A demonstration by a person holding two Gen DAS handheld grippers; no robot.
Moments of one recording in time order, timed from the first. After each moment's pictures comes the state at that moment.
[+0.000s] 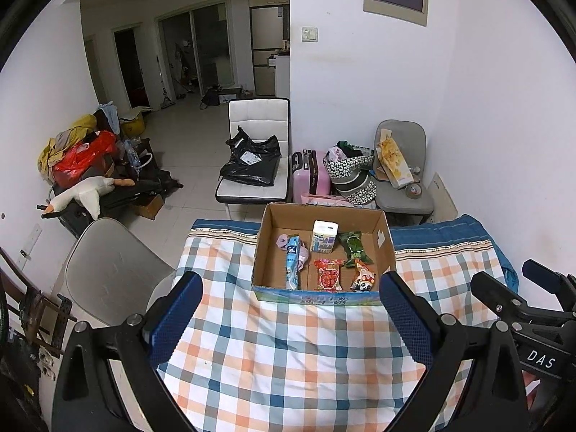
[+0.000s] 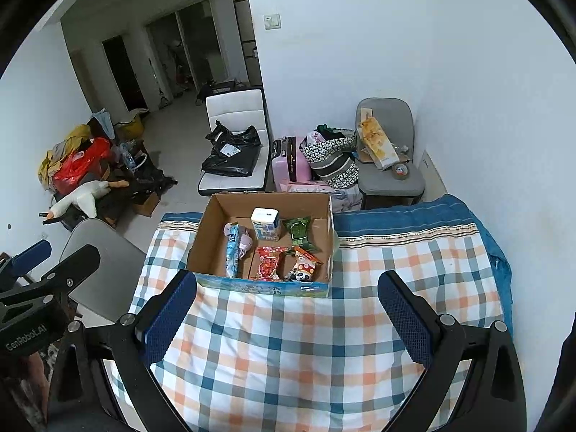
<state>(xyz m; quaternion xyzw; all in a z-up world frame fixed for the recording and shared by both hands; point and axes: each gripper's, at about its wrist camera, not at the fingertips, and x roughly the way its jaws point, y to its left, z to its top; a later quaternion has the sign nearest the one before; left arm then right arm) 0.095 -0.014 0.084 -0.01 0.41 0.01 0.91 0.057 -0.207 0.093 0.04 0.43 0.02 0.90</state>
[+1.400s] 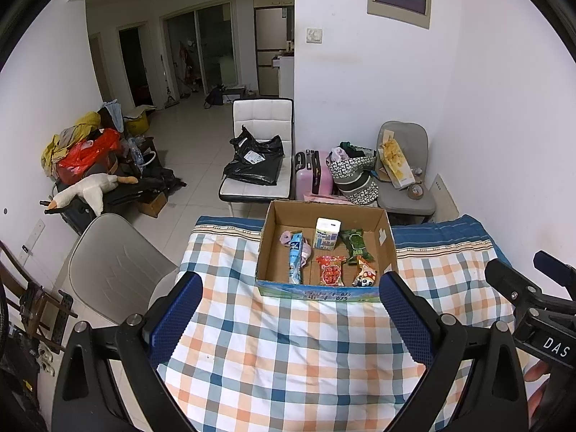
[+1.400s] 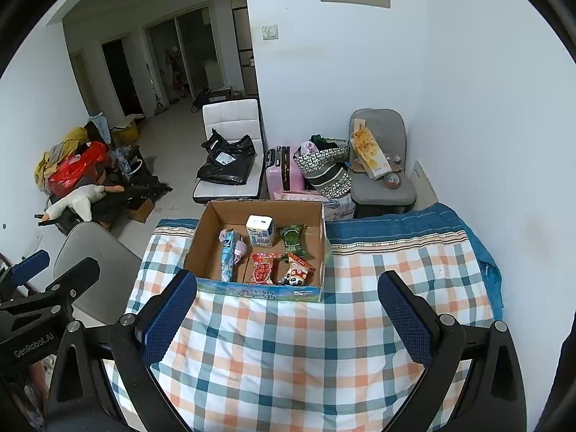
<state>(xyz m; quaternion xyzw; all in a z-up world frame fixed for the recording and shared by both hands) 0.076 -0.003 0.089 -0.01 0.40 0.02 0.91 0.059 -0.229 0.111 0.02 0.41 0.03 0.91</state>
